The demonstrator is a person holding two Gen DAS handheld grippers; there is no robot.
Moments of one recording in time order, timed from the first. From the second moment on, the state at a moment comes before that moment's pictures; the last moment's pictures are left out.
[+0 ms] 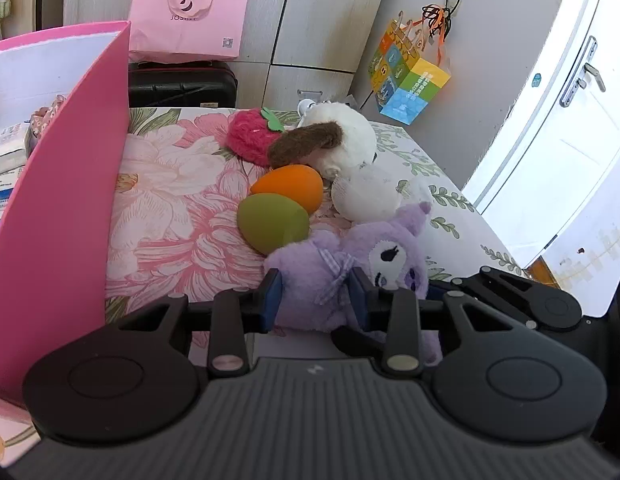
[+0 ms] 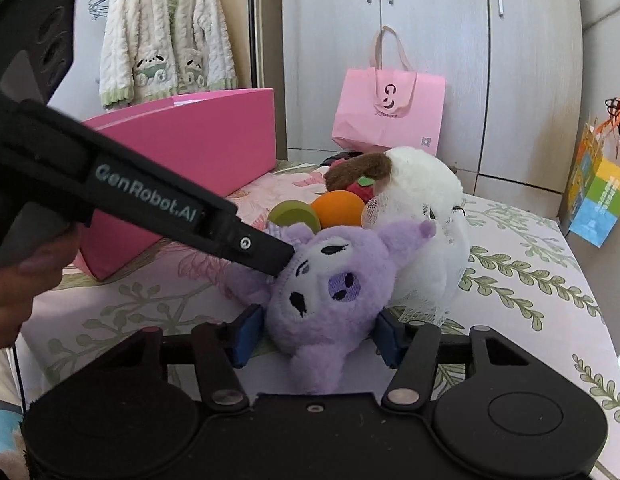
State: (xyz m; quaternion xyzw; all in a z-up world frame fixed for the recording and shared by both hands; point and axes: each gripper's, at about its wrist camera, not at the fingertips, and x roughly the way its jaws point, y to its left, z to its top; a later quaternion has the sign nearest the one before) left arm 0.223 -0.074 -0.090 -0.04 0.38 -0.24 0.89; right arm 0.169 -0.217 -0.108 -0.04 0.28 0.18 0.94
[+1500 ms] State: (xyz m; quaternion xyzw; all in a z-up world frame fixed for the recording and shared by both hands) left arm 0.143 -0.046 -0.041 -0.01 0.41 -0.34 0.85; right arm 0.111 -0.212 -0.059 0.00 0.33 0.25 0.91
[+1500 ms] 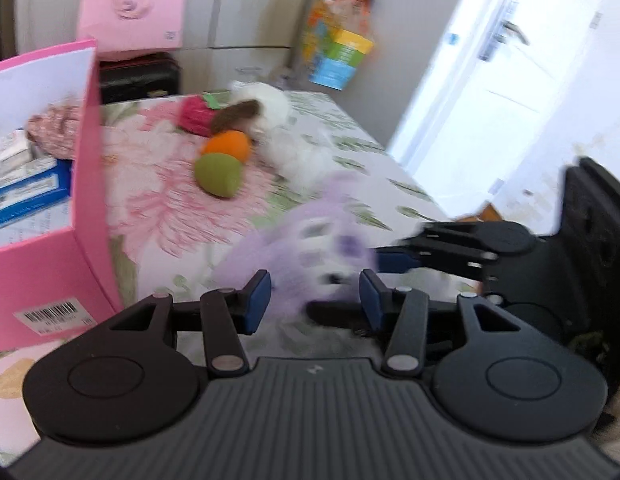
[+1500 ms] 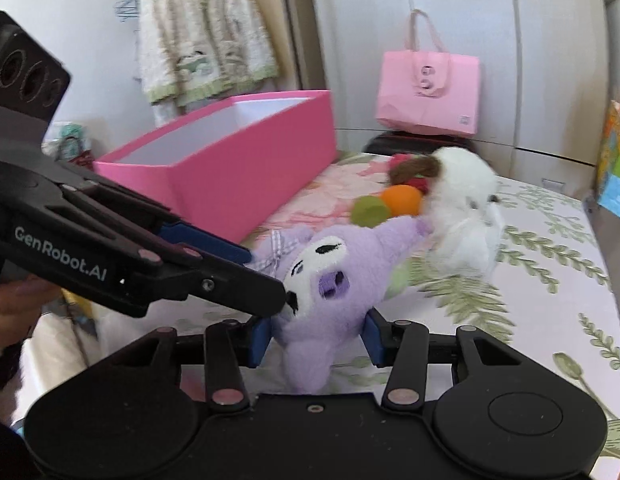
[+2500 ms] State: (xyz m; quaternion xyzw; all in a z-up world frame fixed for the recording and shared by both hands) left arm 0.155 -0.004 -0.102 -0.12 0.43 -0.23 0.87; right arm 0.132 -0.179 -0.082 -0.08 0.36 0.26 0.89
